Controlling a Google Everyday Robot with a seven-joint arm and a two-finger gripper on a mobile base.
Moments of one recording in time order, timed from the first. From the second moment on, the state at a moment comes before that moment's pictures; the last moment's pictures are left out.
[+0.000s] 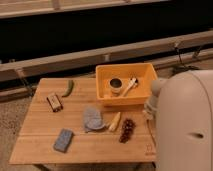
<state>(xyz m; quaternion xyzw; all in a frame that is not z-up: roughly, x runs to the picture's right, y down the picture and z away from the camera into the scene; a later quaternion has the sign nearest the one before) 0.233 0.151 0.816 -0.33 0.08 0.42 0.84</state>
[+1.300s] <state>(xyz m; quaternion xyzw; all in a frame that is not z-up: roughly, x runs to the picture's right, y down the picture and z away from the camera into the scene) 0.160 -0.024 0.735 -0.27 -0.03 0.31 0.91</state>
